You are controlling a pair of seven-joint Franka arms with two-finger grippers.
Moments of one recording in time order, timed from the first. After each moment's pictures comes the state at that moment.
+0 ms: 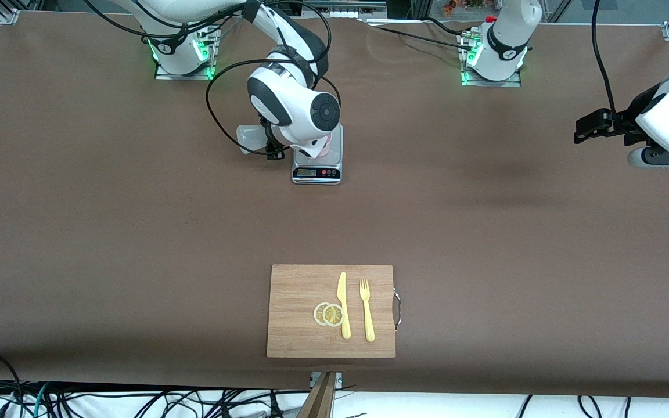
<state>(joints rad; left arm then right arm) 0.01 0.07 -0.05 -1.53 -0.01 1.41 -0.03 0.43 0.56 0.46 -1.62 -0.34 1.49 -0.90</state>
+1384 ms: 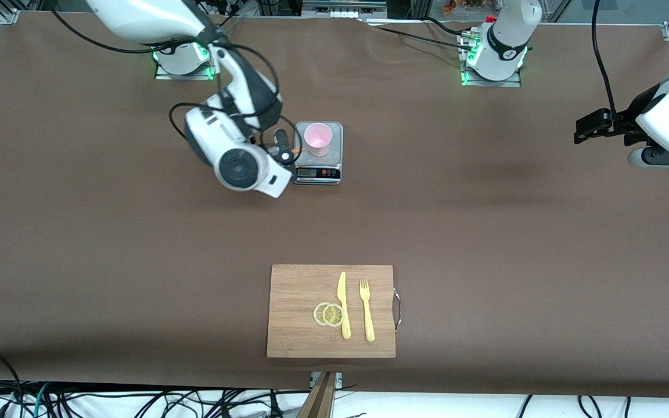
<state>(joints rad) 0.01 0.07 -0.05 -1.53 -0.01 1.41 -0.03 0.29 0.55 0.26 -1.58 0.06 1.68 -1.31</state>
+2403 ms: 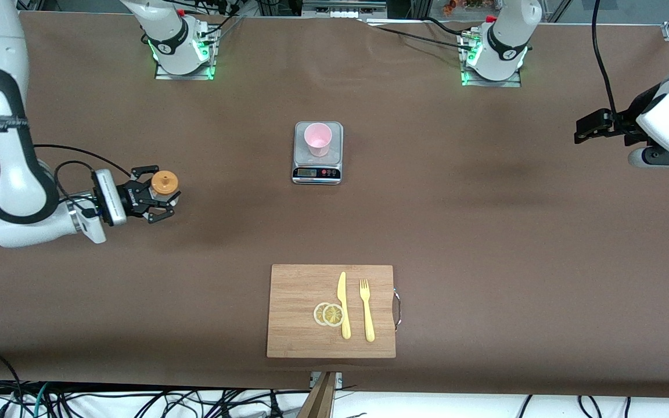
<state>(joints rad) 0.01 0.07 -0.05 -1.53 -0.01 1.41 -0.03 -0.26 0.68 0.10 -1.63 0.81 1.41 -2.17</state>
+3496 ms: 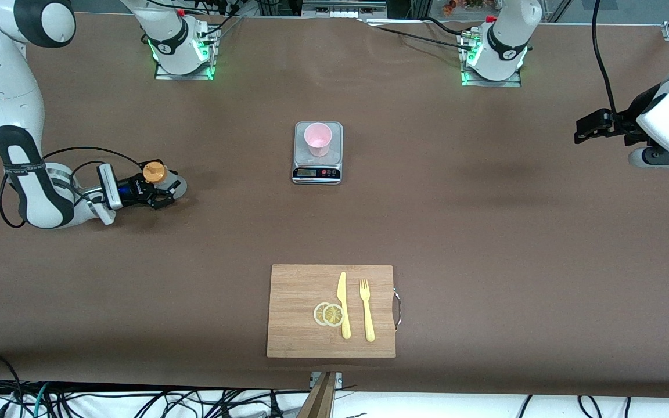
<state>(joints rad) 0.01 0.07 -0.05 -1.53 -0.01 1.41 -0.03 -0.32 0.89 0.00 -1.72 0.88 1.35 -2.56</state>
